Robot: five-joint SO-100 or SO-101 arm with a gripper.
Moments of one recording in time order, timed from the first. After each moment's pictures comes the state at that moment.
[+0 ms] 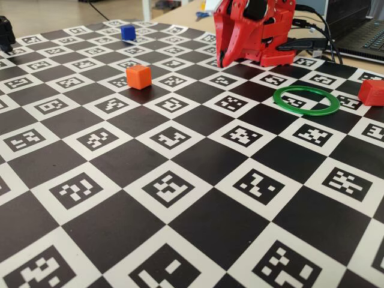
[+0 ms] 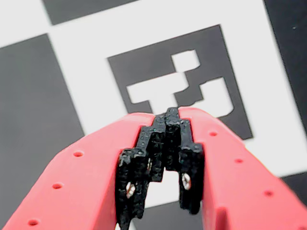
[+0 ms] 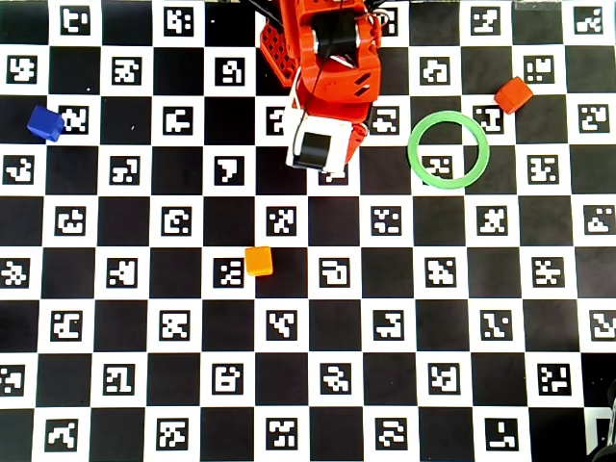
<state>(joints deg) -10.8 171.6 161.3 74.9 -57.3</state>
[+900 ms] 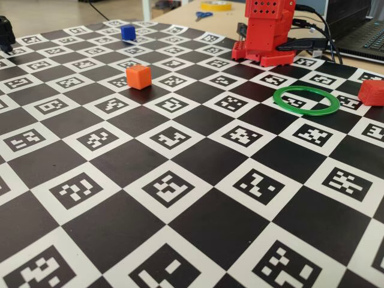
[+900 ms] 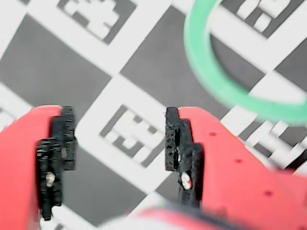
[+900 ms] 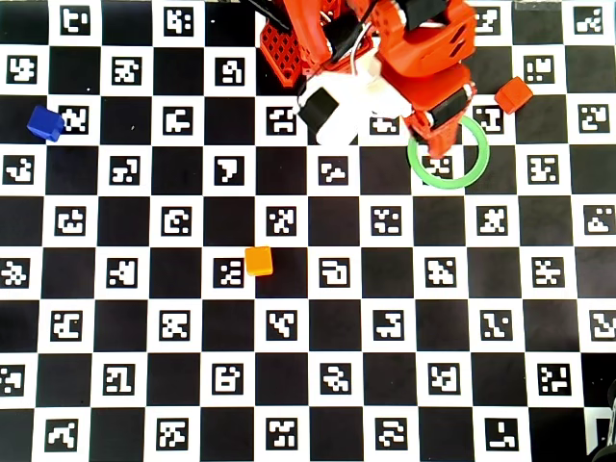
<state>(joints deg) -34.7 127.7 97.8 95.7 4.3</state>
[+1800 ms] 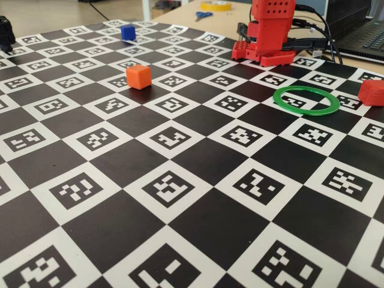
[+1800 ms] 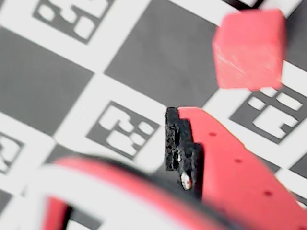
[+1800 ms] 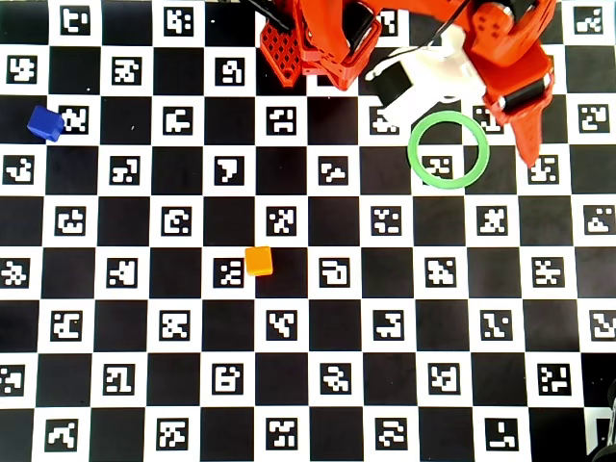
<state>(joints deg) -58.4 111.1 86.4 99.5 29.9</state>
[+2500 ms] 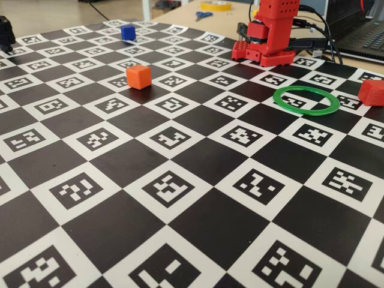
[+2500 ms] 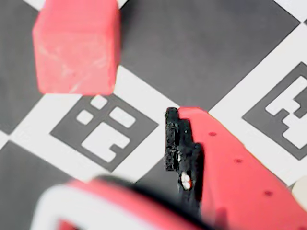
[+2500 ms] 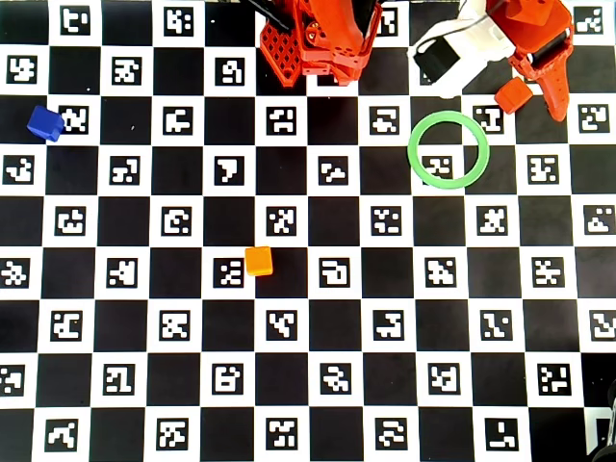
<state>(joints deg) -73.8 107.5 103.4 88.2 35.4</state>
